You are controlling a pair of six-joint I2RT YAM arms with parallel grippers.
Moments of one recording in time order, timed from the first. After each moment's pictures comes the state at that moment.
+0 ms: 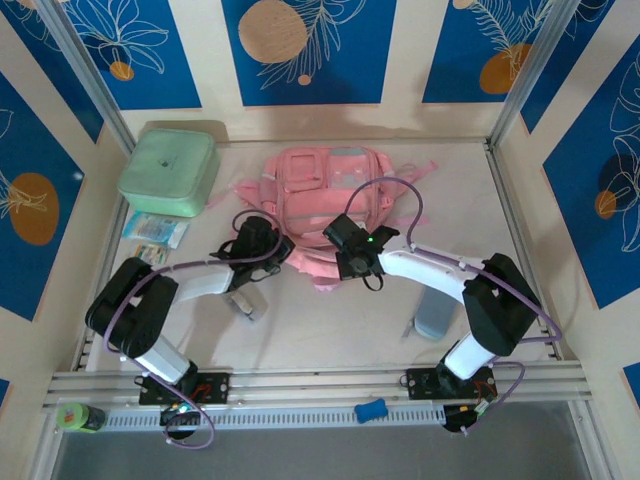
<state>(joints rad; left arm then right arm) -0.54 1.58 0.70 0.22 0.12 -1.20 0.79 1.58 1.07 -0.73 0.27 0.56</state>
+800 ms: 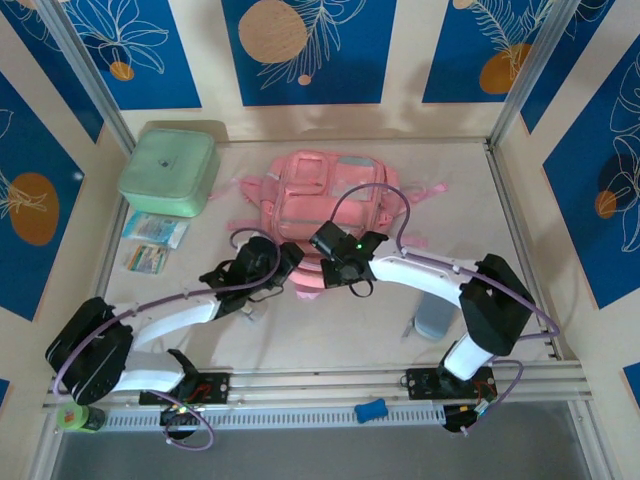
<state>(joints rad) -0.78 1.30 0.61 0.10 -0.07 -1.40 0.88 1.59 1.10 -0.73 0.17 0.64</state>
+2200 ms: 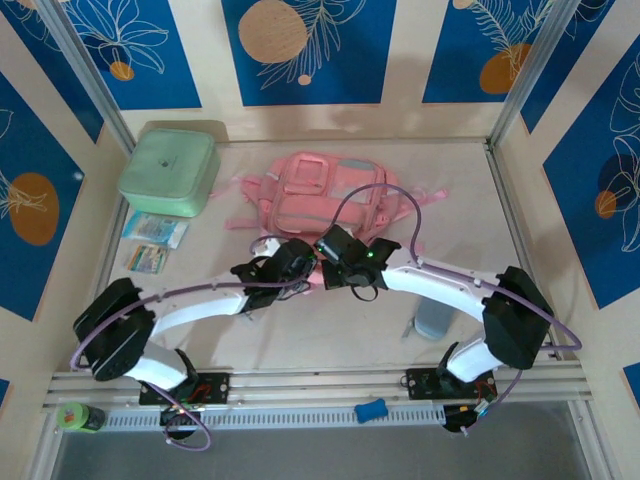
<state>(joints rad) -0.94 1.42 0.81 -0.08 -0.34 -1.60 0.91 1.47 1.05 -0.68 0.21 0.64</state>
